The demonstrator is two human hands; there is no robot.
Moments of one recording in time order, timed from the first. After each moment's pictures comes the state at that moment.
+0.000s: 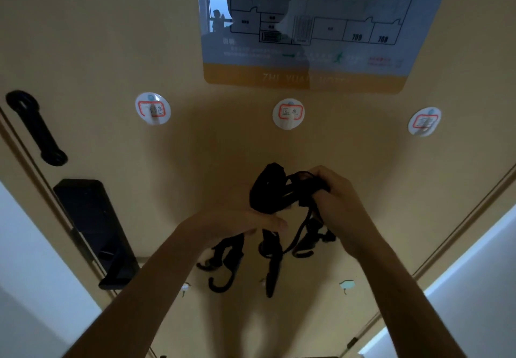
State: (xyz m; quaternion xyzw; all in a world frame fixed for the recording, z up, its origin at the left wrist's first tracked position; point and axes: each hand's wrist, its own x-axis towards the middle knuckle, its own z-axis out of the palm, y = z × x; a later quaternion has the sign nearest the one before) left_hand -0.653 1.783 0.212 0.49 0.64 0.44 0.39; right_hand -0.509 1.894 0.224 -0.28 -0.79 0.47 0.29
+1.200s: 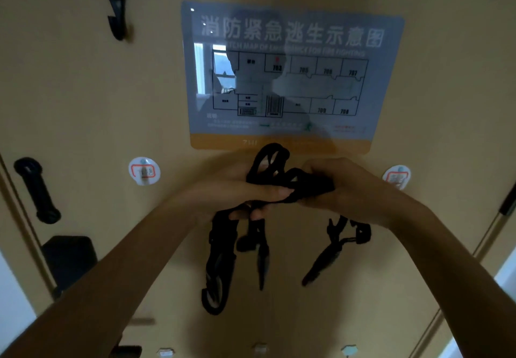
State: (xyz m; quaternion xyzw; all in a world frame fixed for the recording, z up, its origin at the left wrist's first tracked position) left_hand -0.650 1.815 0.324 0.56 0.63 0.43 0.32; right_hand -0.493 1.951 0.334 -0.10 -0.95 0.24 0.18
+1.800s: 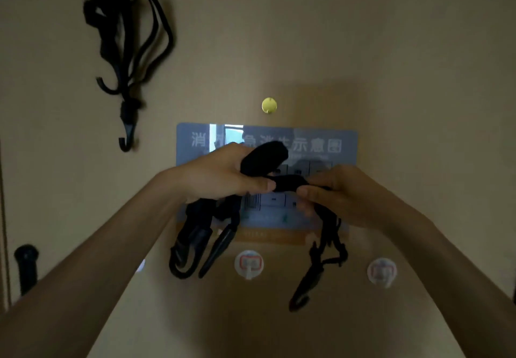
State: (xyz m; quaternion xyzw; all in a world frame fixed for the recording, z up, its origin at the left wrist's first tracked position) left_hand -0.644 1.838 0.461 0.63 0.68 0.37 0.05; right_hand -0.481 1.994 0.442 -0.02 -0.95 0.13 0.29
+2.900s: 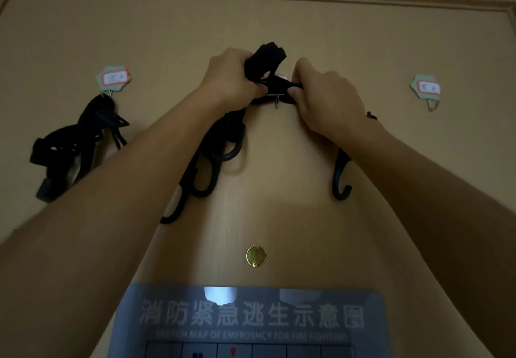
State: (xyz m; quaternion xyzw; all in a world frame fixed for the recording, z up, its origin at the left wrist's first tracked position) left_hand -0.662 1.904 0.733 0.52 0.56 0.50 -0.42; right_hand -0.560 2.031 0.725 -0.10 -0.71 -0.28 0.63
